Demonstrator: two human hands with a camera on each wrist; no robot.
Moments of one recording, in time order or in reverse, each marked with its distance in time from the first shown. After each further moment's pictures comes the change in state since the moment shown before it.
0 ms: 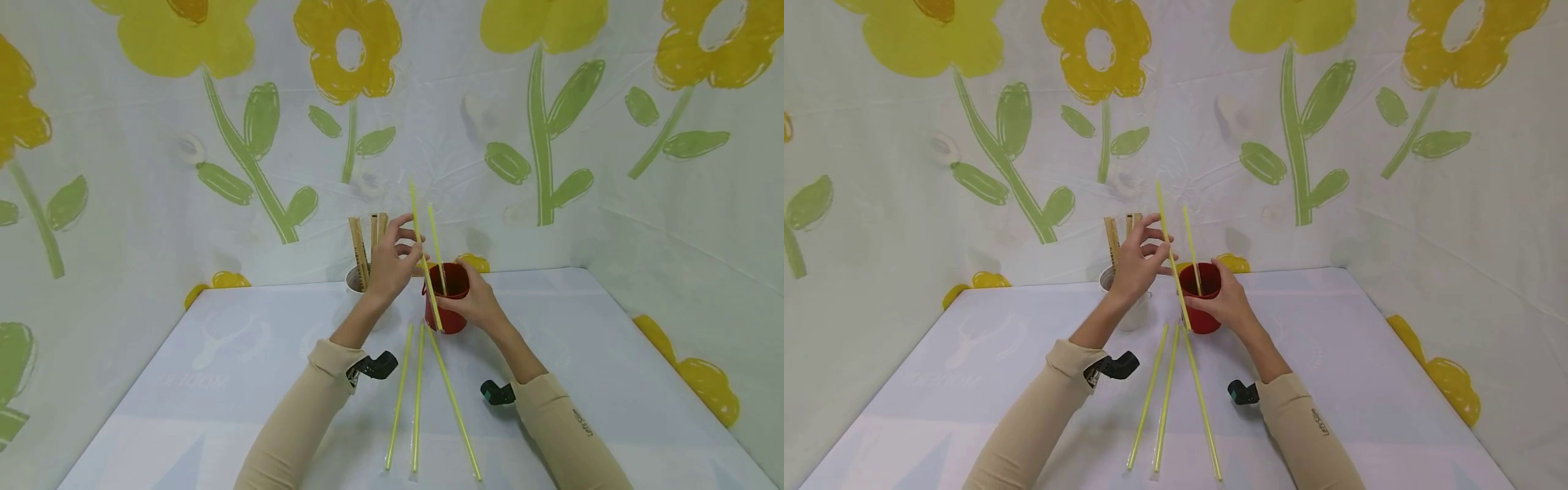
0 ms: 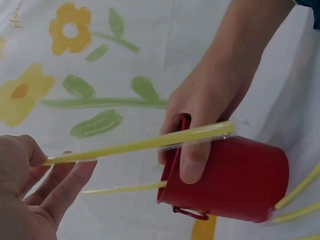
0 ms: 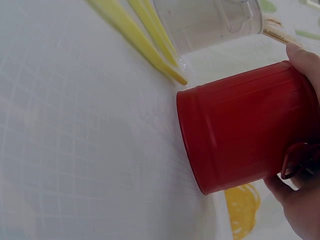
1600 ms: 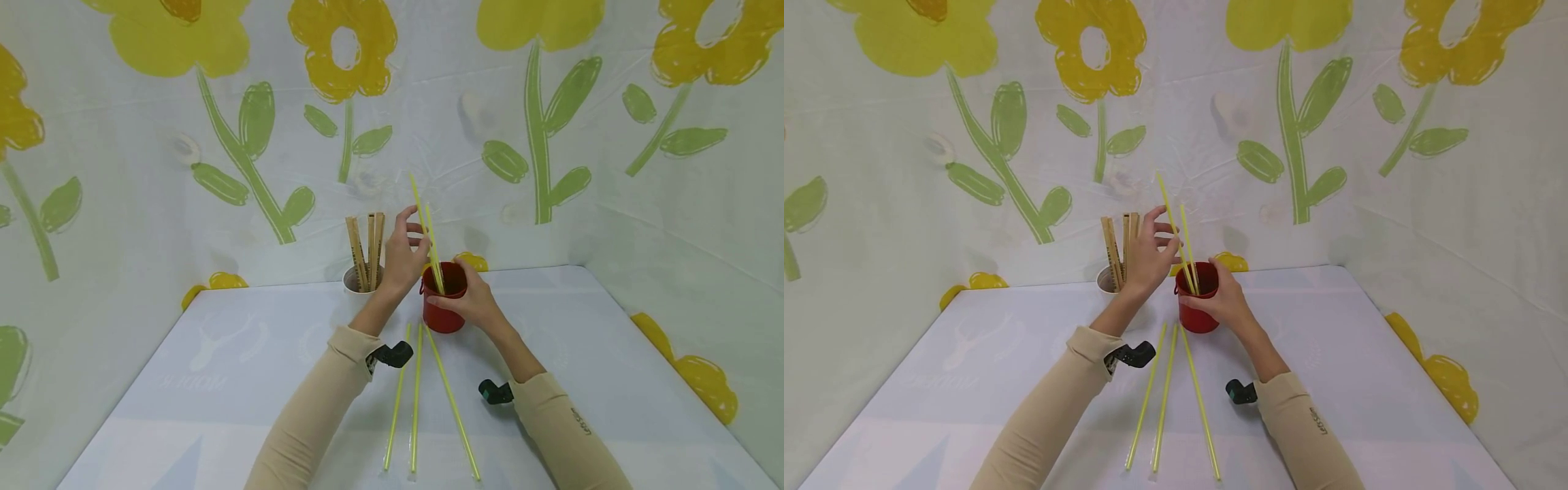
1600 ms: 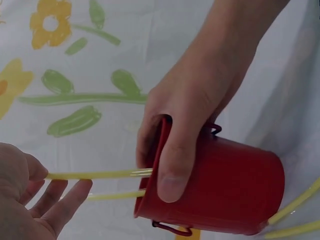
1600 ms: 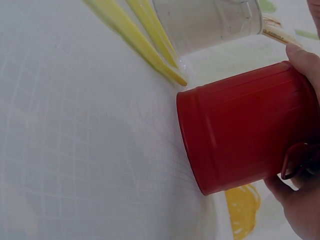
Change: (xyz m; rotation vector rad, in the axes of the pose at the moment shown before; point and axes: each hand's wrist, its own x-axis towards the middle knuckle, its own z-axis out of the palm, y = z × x) left_hand 0.017 -0.007 0.026 0.157 0.058 -0.062; right_hand 0.000 0.000 0.001 -0.021 0.019 0.024
